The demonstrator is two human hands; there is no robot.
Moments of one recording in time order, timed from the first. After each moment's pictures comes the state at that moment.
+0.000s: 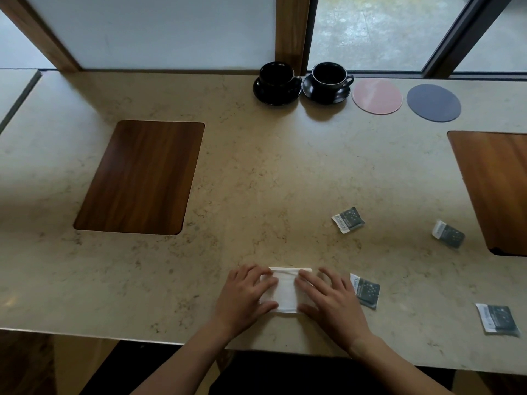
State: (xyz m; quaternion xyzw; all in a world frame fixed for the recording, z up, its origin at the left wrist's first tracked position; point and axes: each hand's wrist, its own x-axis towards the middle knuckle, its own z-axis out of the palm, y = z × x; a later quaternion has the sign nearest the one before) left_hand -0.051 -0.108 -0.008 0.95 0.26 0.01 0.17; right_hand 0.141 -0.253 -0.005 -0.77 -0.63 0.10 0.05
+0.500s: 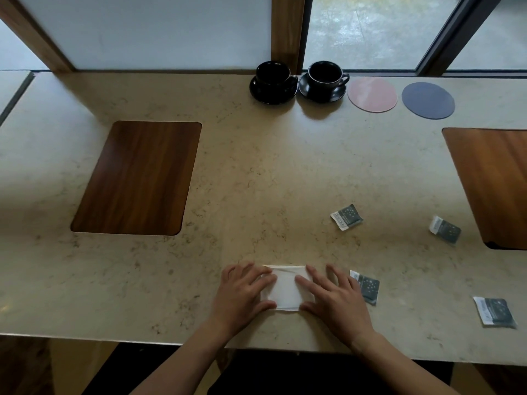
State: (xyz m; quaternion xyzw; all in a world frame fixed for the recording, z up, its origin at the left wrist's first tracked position) left_hand -0.058 -0.105 -0.002 0.95 0.26 0.00 0.17; right_hand 0.142 -0.253 0.005 -0.79 -0.58 0.19 -0.03
